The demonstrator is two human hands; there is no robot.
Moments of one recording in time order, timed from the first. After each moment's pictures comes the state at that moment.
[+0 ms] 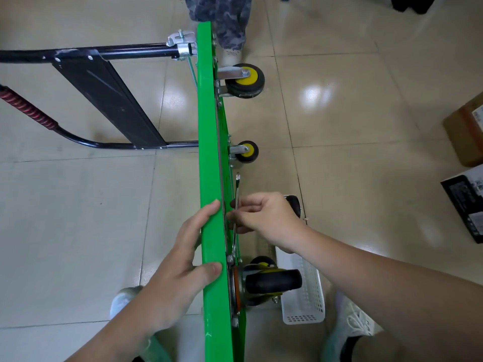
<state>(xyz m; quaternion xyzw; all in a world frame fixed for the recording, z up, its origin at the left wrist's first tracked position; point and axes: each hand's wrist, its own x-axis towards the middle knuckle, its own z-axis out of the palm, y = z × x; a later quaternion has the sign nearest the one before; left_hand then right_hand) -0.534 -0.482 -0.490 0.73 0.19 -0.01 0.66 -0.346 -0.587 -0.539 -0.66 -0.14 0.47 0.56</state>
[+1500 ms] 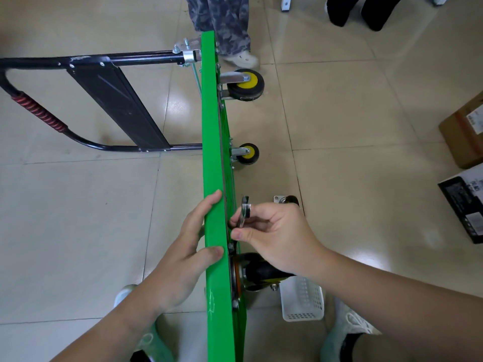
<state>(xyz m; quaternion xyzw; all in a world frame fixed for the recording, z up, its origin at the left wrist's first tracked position) -0.532 -0.485 -0.485 0.72 0.20 0.00 0.66 -0.388 -0.625 -0.481 -0.62 -0.26 0.38 0.64</state>
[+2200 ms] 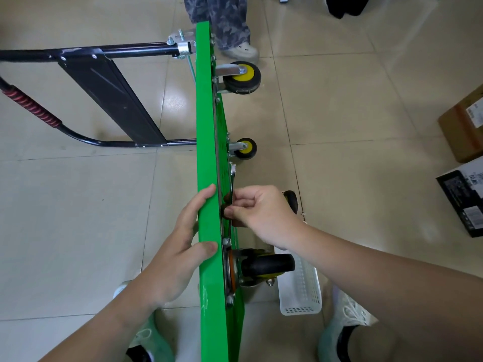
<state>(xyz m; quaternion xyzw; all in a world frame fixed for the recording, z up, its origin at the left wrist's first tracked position) -0.532 -0.487 -0.487 0.72 0.19 0.02 0.67 -0.370 -0.596 -0.507 -0.67 -0.22 0.43 0.57</state>
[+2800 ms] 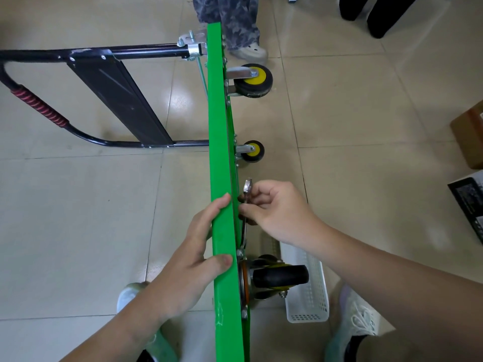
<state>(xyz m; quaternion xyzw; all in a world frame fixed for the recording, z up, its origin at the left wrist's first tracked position) -0.530 -0.482 -0.485 0.73 0.19 -0.02 0.65 -0.351 -0.593 -0.495 -0.73 -0.27 0.36 0.51</state>
